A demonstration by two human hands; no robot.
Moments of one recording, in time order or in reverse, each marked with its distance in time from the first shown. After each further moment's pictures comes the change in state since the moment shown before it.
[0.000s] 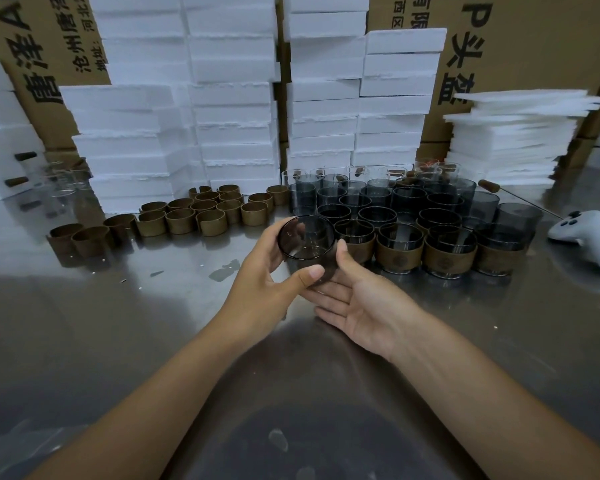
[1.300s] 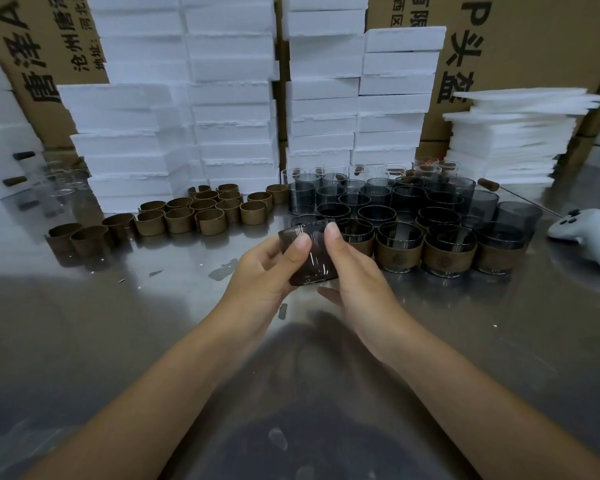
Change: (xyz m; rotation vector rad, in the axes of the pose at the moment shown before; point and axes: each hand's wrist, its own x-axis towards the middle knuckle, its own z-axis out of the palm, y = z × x) left_hand 0.001 0.012 0.006 -0.510 0.056 -0.292; right_hand -0.004 0.004 0.010 -0.371 0.013 -0.475
